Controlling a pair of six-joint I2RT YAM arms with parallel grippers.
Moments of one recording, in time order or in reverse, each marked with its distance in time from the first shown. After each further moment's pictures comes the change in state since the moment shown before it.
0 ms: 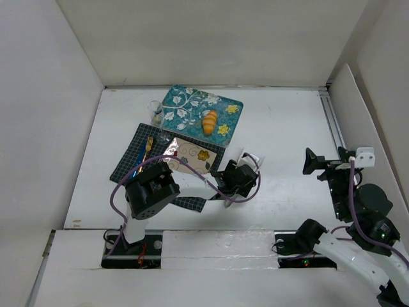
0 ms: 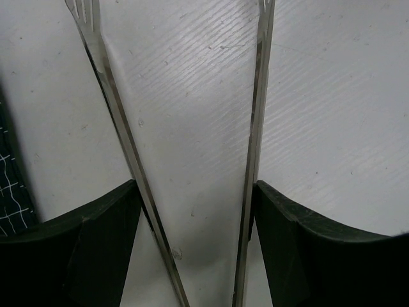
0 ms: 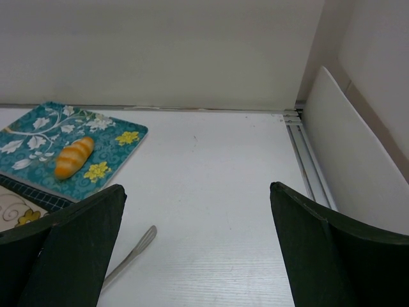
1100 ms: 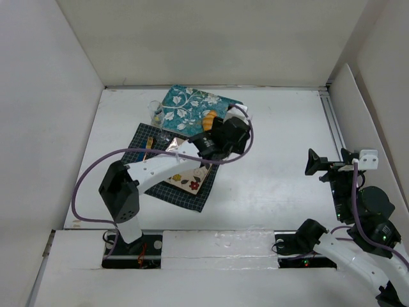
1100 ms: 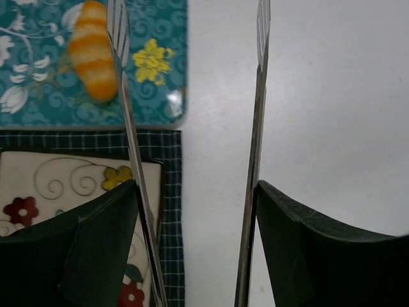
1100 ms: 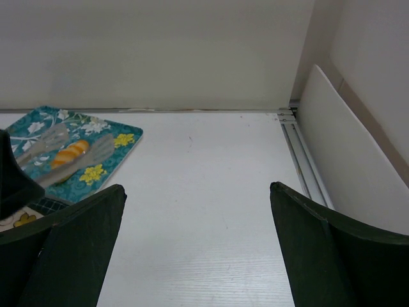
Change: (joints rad) left arm 0.126 -0.206 0.388 -0.467 -0.095 -0.003; right arm 0.000 -0.027 -0.012 -0.003 0.023 0.000
